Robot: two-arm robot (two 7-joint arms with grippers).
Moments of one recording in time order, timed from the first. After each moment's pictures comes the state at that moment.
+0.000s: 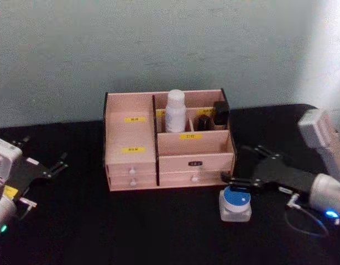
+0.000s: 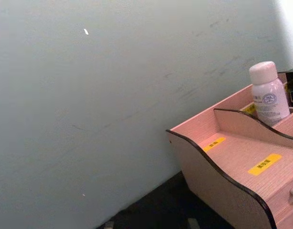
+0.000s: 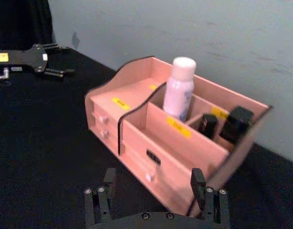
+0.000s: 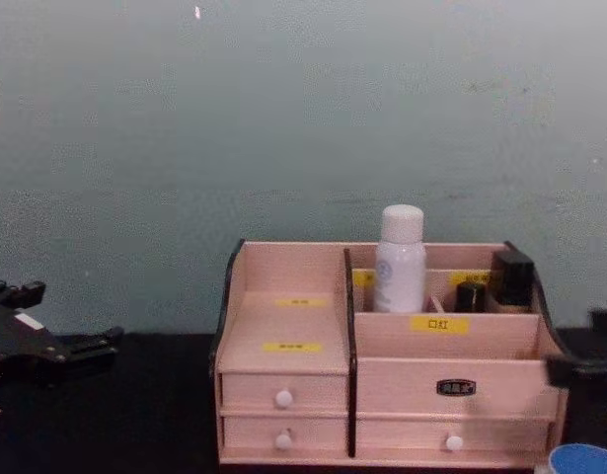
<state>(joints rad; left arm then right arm) -0.20 0.60 0.45 -1.41 -0.25 -0.12 0.03 0.12 0.69 -0.32 -1.64 0.48 0.13 0.50</state>
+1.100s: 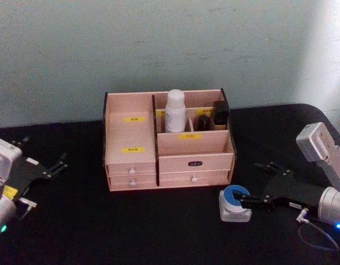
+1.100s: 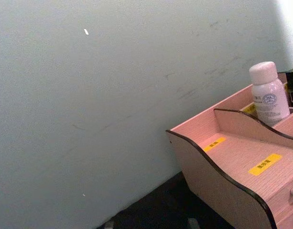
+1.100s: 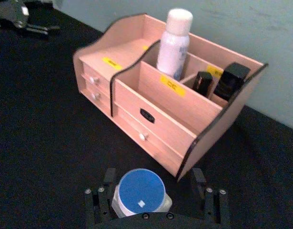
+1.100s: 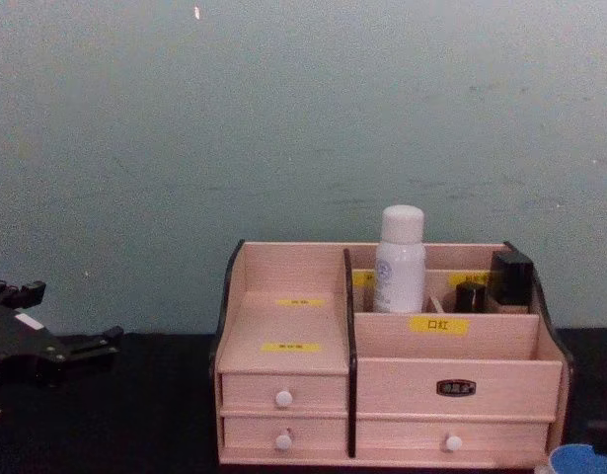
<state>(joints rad) -0.20 0.60 0.45 -1.41 -0.25 -0.12 0.03 0.04 0.74 -0.30 -1.71 0.44 0.24 0.45</state>
